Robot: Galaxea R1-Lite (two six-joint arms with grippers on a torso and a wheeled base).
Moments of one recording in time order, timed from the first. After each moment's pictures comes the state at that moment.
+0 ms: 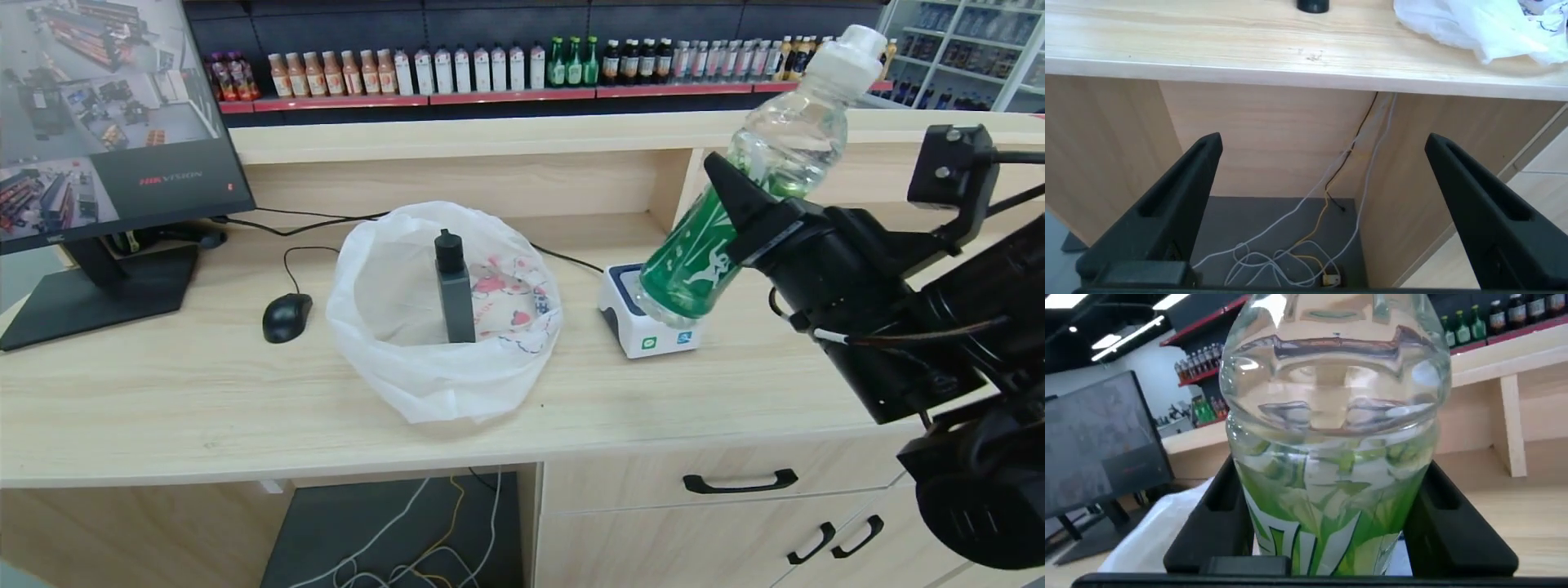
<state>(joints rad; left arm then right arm) 0.00 0.00 0.00 0.00 0.01 -0.01 0.55 1.74 -0.71 -1.57 -0.16 0.22</state>
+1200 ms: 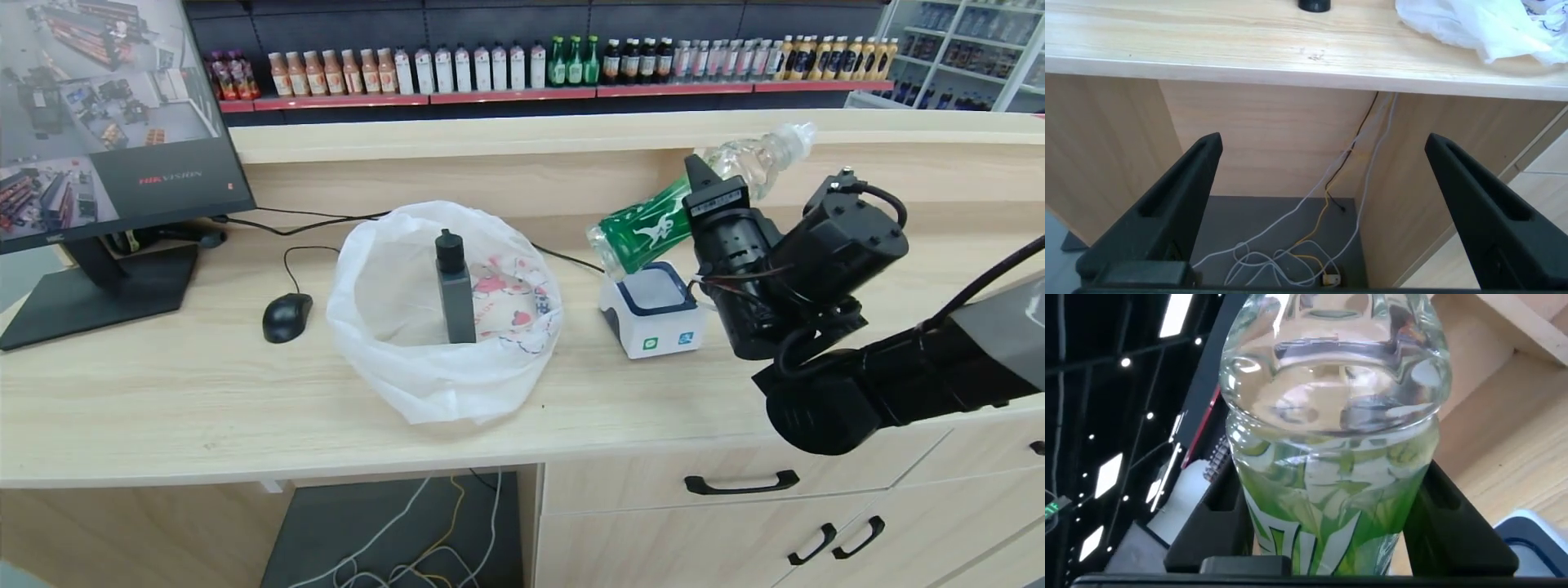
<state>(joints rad) 0.00 0.00 0.00 0.00 0.01 -0.01 0.49 2.02 -1.07 -1.44 -0.42 0.83</state>
